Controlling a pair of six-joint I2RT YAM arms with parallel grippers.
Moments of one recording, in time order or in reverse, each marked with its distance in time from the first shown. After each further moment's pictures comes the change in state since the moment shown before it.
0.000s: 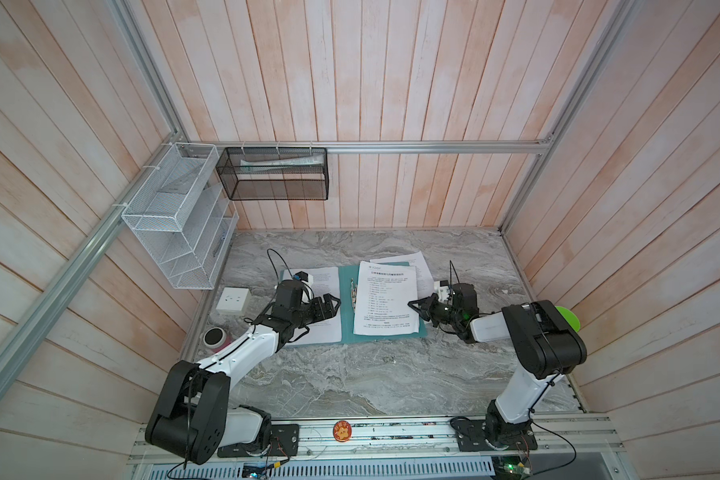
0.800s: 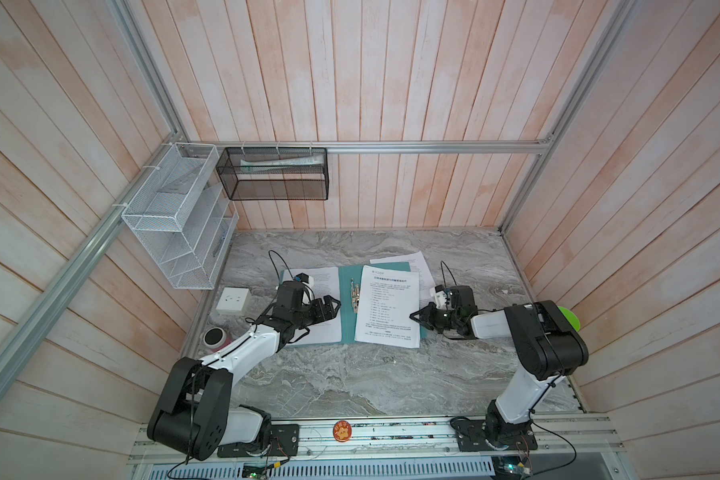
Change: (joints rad) left arm 0.000 0.015 -0.006 0.008 0.003 0.000; right arm -0.010 -0.003 0.048 -0.302 -0.006 -0.316
